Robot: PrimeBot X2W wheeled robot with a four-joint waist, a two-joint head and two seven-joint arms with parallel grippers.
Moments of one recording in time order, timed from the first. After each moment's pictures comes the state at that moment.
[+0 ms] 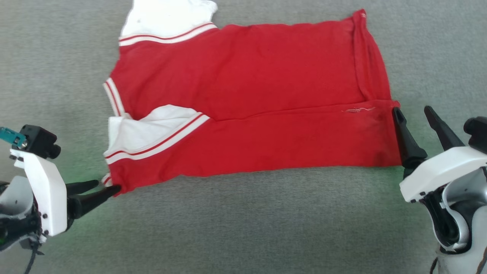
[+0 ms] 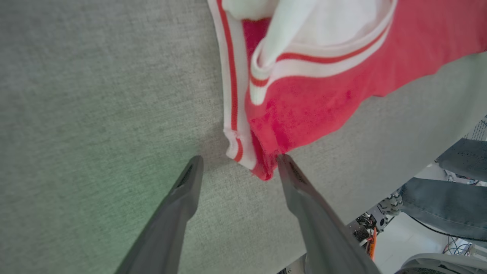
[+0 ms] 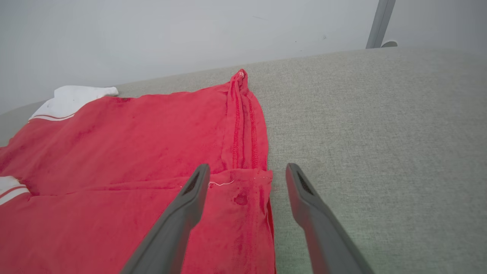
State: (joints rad) left arm -0.65 1.10 -0.98 0.10 -1.51 -0.13 0.42; right arm -0.22 -0.05 -0.13 -0.15 0.28 0.13 0.37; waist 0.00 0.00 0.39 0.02
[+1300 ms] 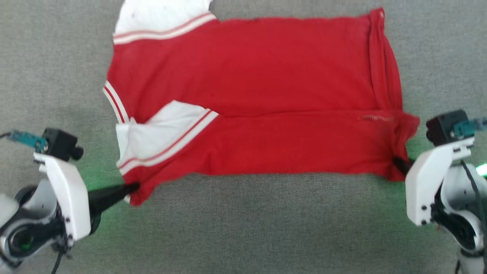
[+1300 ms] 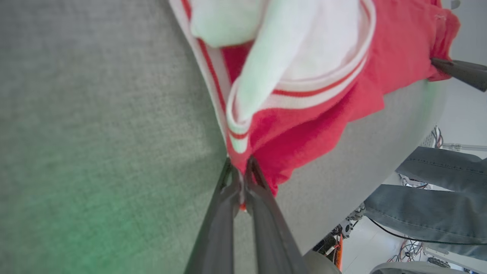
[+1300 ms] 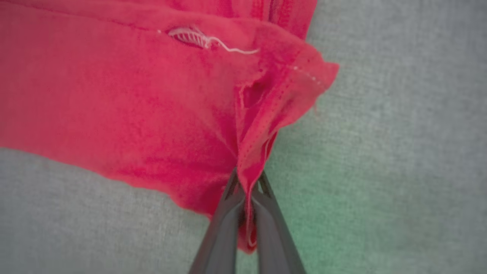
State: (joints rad) left arm -0.63 1.02 -0.96 0.07 -1.55 -0.13 0.39; right arm -0.24 -0.24 -0.01 -0.20 0.31 0.13 0.99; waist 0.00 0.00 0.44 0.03
